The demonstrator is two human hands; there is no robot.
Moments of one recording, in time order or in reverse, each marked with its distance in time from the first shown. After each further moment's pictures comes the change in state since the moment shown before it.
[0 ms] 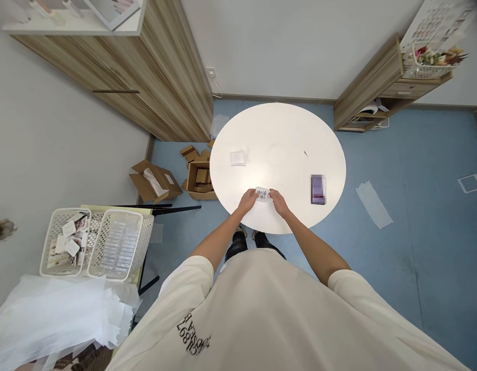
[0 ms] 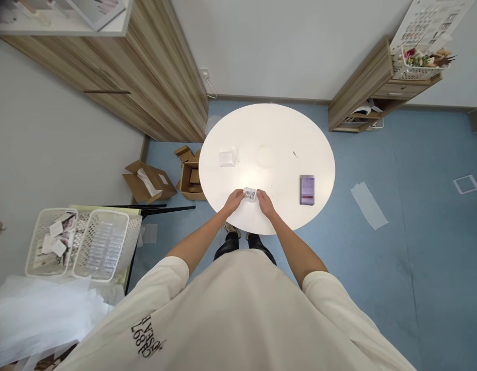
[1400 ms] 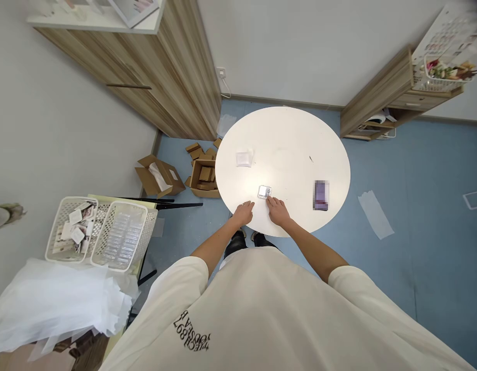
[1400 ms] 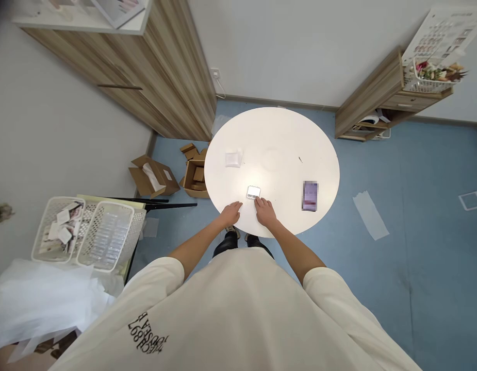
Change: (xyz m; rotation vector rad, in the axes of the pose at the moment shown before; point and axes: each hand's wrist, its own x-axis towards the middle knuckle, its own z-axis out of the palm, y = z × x) left_hand -0.029 -0.055 -0.023 1.081 -0.185 0.292; right_hand -0.016 0.019 0.006 -1.243 -0.268 -0.492
